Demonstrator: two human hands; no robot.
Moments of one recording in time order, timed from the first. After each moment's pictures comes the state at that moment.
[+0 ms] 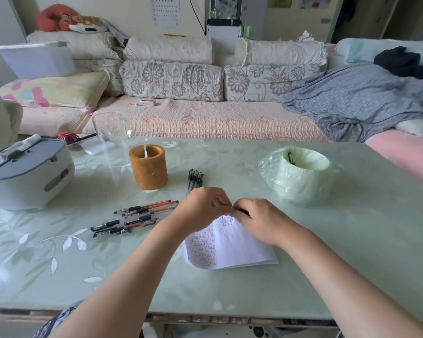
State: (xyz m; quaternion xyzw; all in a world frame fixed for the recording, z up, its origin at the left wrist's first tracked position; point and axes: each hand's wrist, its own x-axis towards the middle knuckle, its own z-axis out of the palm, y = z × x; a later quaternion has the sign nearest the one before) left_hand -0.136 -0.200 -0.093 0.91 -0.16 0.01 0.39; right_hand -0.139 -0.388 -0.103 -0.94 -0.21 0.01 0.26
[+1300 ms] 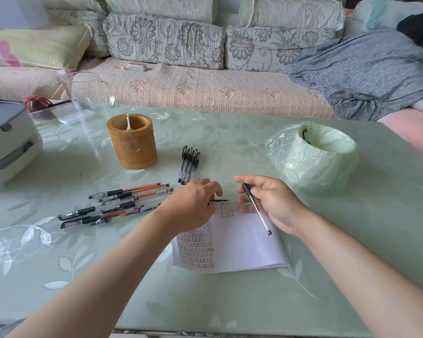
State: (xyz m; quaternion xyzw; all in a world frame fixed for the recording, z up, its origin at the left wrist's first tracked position) left_hand -0.095 -0.186 -0.154 0.95 -0.24 0.06 0.19; right_hand -0.090 -0.395 -0.141 -0.69 -0.04 0.15 0.71
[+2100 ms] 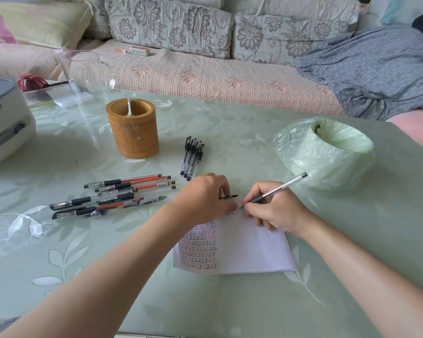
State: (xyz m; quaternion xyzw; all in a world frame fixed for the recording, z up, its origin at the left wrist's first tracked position) left_hand -0.085 -0.204 -0.161 0.95 -0.14 0.02 0.28; right_hand -0.091 -0.396 -0.155 -0.83 -0.09 0.11 0.54
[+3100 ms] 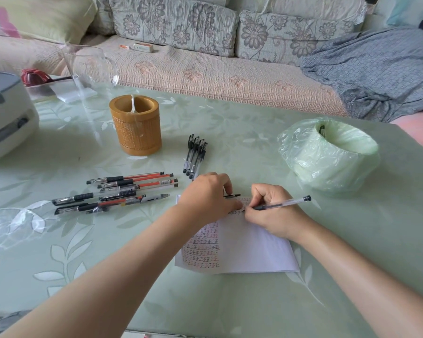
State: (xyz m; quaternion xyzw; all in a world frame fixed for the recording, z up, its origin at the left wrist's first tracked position) left_hand -0.085 -0.211 -0.168 0.95 -0.10 0.03 0.30; right_hand -0.088 -0.395 -0.172 -0.85 -0.19 0.03 0.48
